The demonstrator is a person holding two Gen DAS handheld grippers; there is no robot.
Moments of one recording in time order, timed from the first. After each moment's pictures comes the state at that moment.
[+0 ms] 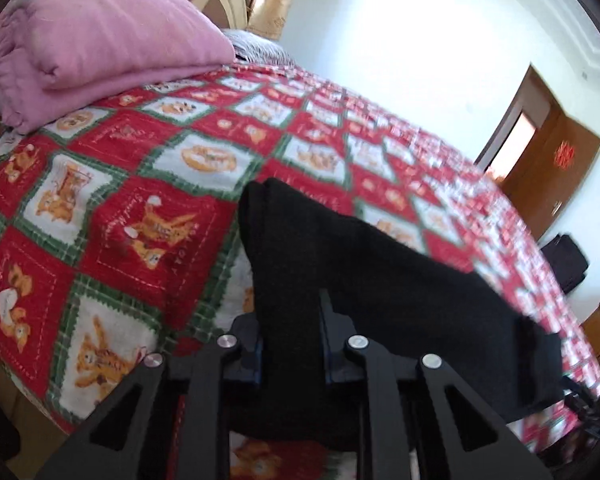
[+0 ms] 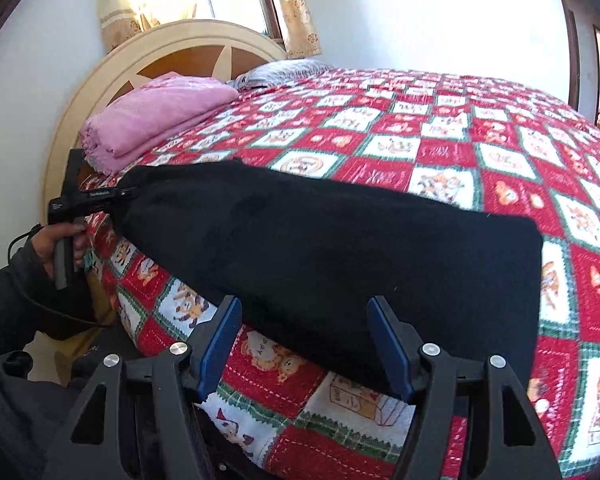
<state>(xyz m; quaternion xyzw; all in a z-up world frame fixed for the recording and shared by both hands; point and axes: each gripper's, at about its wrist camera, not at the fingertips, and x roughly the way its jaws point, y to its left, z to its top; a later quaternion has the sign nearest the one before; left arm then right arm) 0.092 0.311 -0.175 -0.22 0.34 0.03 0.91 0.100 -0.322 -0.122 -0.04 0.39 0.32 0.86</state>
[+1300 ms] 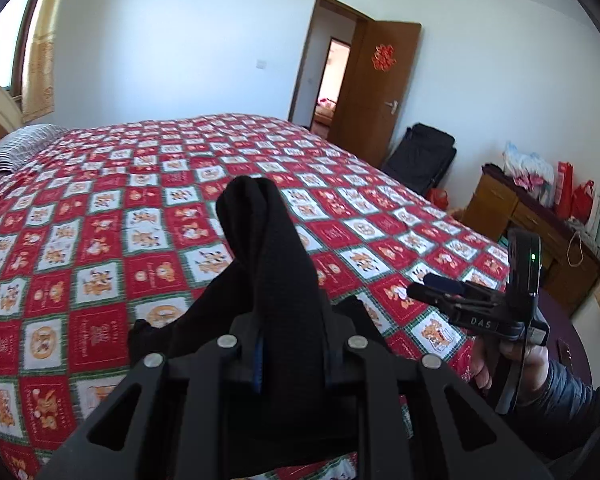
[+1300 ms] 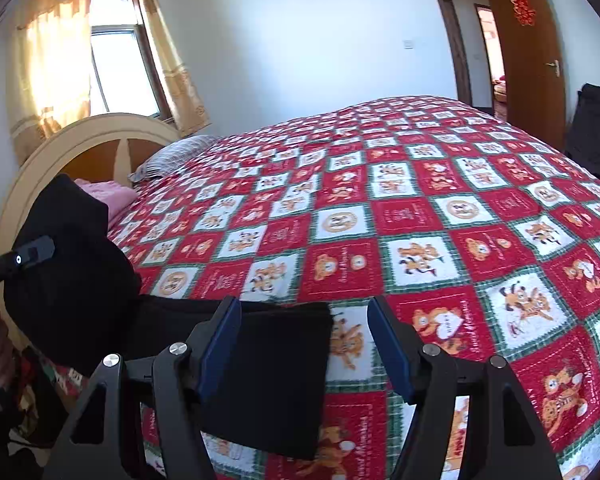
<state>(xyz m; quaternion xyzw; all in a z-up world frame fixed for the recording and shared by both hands) 0.116 -0.001 -0.039 -0.03 0.32 -0.27 0.91 0.149 -0.451 -0.052 0.06 0.34 0.15 0.93</state>
